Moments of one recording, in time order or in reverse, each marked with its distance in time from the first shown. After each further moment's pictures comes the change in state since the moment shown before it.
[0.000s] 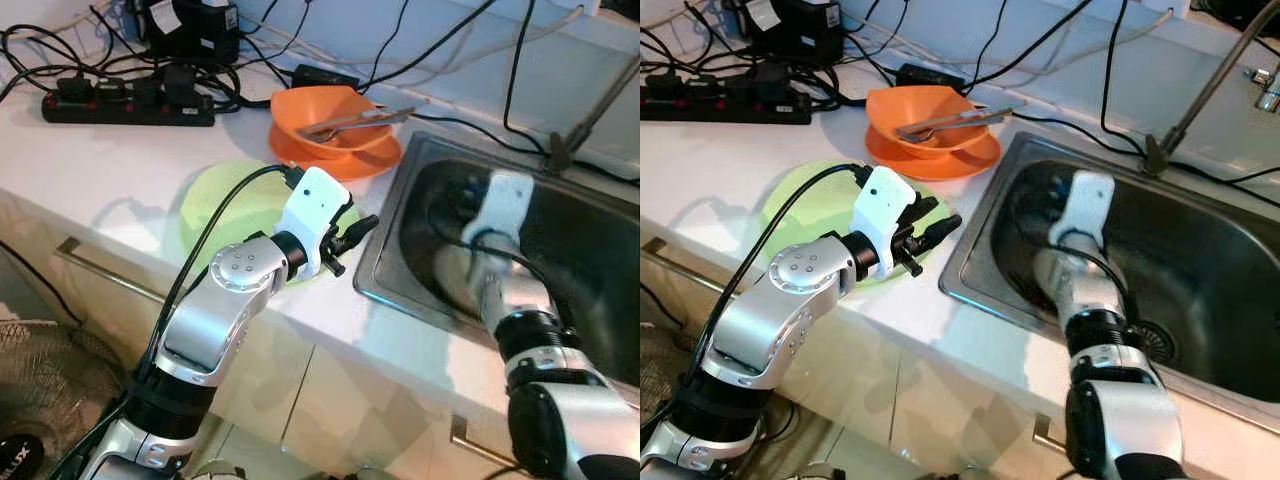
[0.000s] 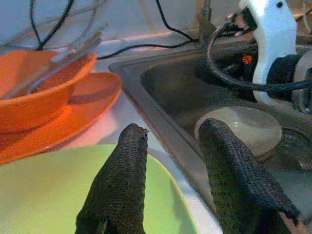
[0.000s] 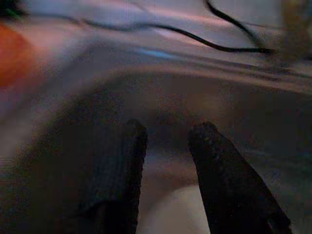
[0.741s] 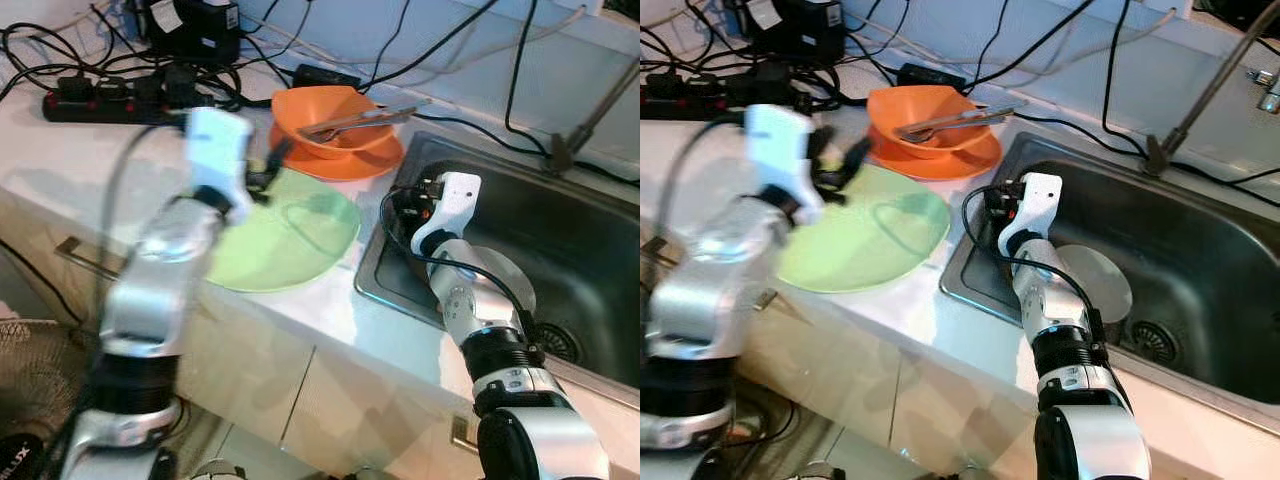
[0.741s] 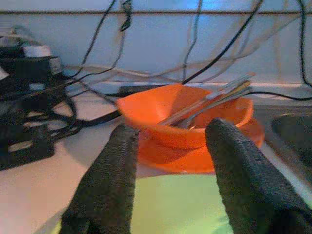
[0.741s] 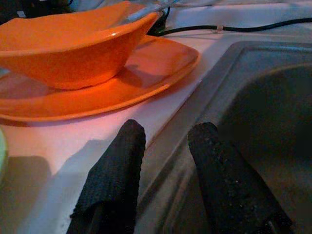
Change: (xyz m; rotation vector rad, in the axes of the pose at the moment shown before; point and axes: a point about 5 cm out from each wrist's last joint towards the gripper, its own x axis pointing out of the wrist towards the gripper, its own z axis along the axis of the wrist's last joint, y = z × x) left arm -0.045 0.080 0.016 -0.040 -0.145 0.449; right arm -0.020 0.050 -0.012 0.151 -0.022 0.399
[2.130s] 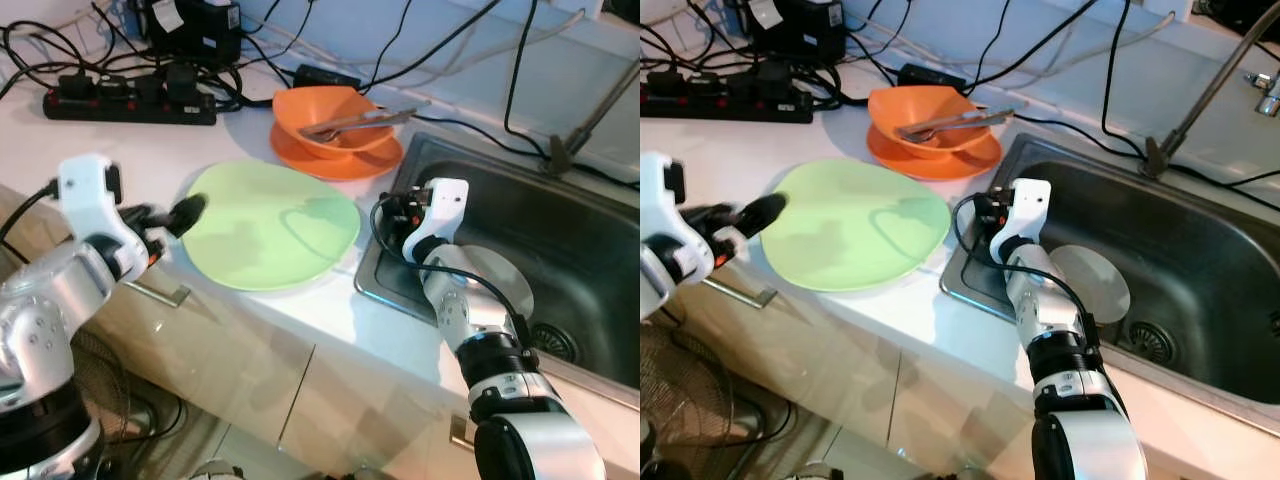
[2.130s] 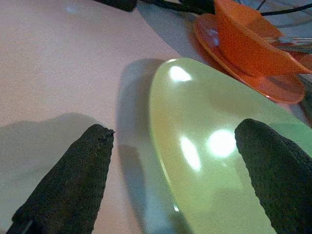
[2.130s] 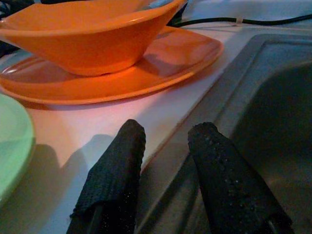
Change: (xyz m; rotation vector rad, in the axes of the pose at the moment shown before) left arm -0.073 0.060 -0.015 -0.460 0.370 0.171; right arm -0.001 0.009 -0.008 -0.016 0.022 0.045
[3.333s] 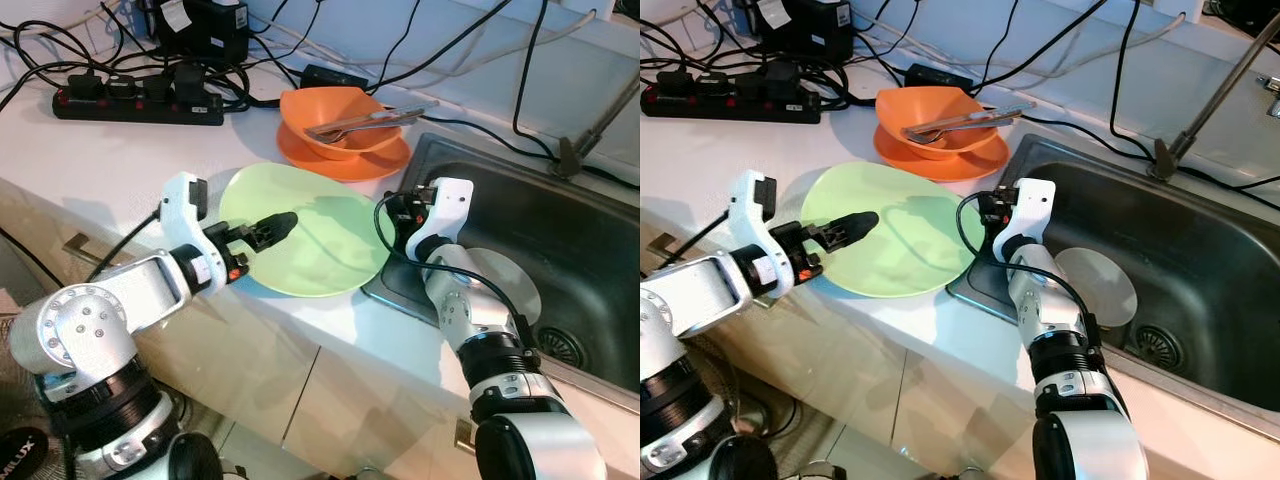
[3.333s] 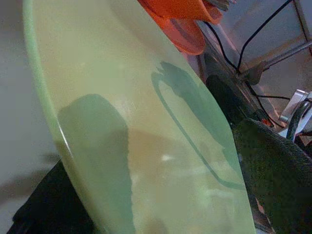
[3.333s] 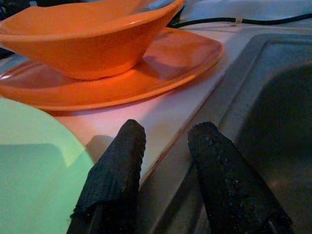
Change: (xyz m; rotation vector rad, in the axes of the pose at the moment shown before) left arm 0.019 -0.066 -0.034 -0.282 0.231 -0.327; right arm 0.000 -0.003 0.001 0.001 -0.007 -0.026
